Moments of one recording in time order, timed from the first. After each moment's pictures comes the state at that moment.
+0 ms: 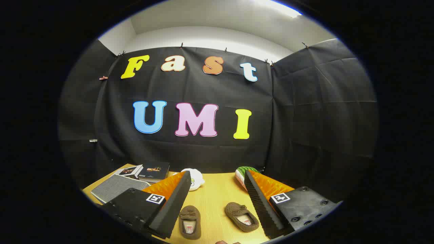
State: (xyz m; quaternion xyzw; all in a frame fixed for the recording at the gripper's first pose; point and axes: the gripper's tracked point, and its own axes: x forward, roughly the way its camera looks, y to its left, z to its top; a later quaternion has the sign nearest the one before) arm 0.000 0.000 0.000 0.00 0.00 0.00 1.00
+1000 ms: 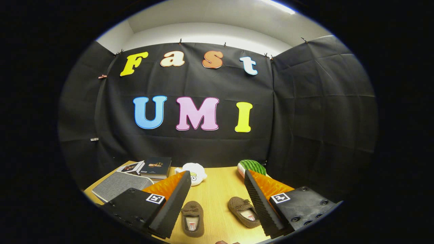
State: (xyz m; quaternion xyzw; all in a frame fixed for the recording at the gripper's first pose) arm 0.002 0.006 -0.024 0.01 0.03 0.01 1.00
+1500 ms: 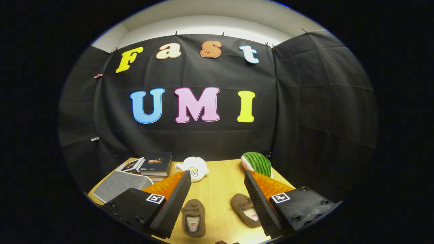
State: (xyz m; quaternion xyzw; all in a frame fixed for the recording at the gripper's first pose) arm 0.043 0.005 -0.045 0.04 0.10 0.03 0.99
